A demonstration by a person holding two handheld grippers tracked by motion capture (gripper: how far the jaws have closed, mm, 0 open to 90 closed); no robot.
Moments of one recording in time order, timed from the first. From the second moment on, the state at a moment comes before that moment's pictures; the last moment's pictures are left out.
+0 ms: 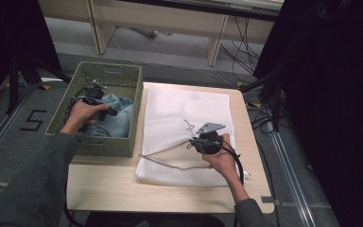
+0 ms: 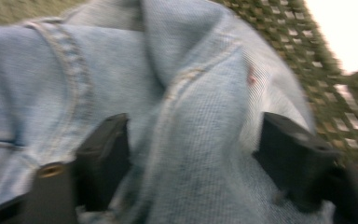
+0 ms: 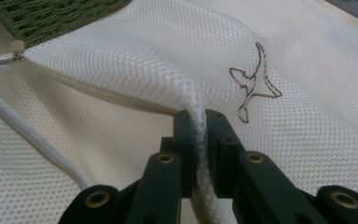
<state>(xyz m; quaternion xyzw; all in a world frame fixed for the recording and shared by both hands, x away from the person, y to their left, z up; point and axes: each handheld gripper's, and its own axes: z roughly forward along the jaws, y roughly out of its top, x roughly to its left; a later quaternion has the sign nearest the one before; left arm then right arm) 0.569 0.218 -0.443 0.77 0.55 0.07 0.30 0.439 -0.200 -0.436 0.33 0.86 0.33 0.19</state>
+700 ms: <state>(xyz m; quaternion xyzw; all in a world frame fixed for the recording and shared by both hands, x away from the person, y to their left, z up) 0.555 0.204 -0.444 0.80 0.48 0.04 0.35 0.439 -0.199 -0.440 0.33 0.86 0.33 0.19</state>
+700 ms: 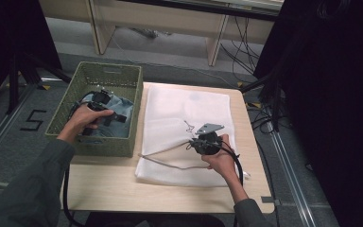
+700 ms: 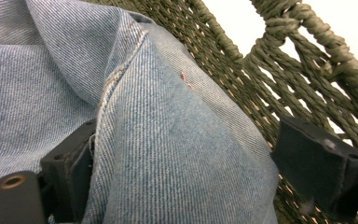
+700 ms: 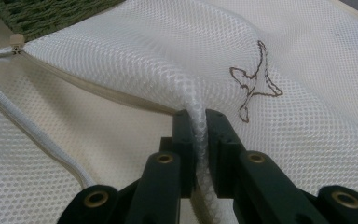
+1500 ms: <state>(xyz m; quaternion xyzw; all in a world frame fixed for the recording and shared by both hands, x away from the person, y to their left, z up) 0.557 0.202 -0.459 0.84 0.46 0.13 0.26 0.438 -0.196 -0.441 0.33 0.86 0.33 0.20</state>
